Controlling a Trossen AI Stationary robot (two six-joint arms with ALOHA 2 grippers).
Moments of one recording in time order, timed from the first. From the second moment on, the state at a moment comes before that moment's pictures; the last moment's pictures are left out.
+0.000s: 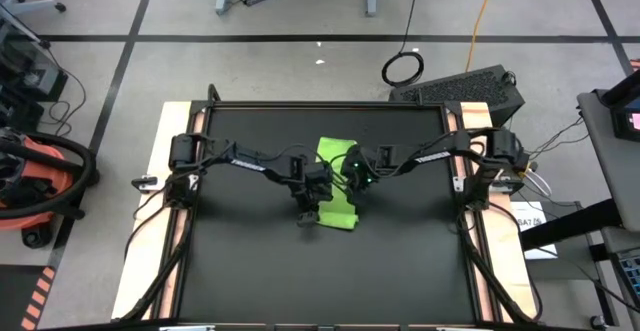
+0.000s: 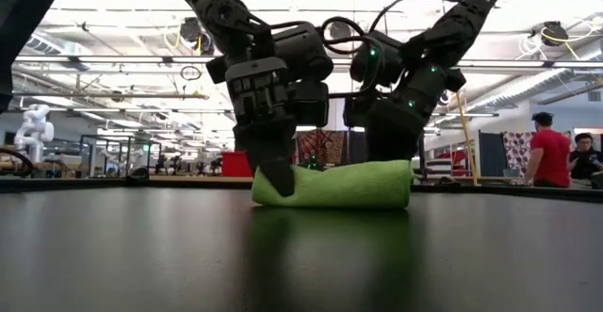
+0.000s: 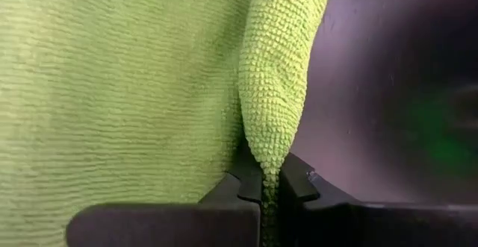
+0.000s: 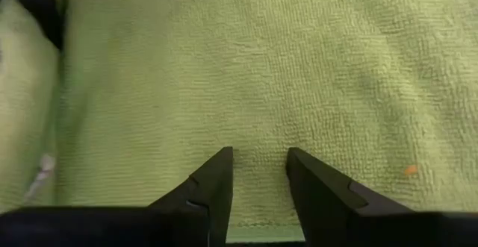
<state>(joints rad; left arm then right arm) 0.08 1.99 1.22 -0.39 0.54 -0.10 -0.20 1.76 0.87 -0.12 -0.18 0.14</state>
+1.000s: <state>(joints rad) 0.02 1.99 1.24 -0.47 0.47 -0.15 -0.26 1.79 0.87 -0.07 -0.21 0.08</state>
